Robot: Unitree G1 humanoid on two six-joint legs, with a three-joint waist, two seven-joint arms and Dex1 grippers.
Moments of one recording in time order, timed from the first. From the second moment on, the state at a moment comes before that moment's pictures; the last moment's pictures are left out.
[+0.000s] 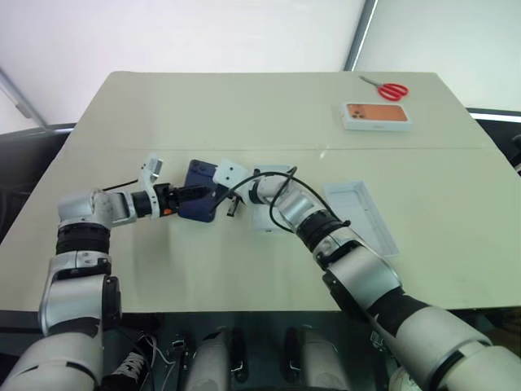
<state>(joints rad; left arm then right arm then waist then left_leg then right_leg) -0.80 0.56 0.22 0.71 -0.46 1.08 -0.96 -1.11 0.04 0.34 1.02 -0.23 0.10 0.63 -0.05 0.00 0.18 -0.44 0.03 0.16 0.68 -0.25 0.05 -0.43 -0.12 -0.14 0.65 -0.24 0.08</state>
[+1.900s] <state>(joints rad) -0.68 0.41 0.53 0.40 -0.80 1.31 -0.61 -0.66 -0.53 0.32 0.06 0.10 0.43 1.21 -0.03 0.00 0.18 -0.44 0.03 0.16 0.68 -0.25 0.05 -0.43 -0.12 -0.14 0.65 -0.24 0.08</state>
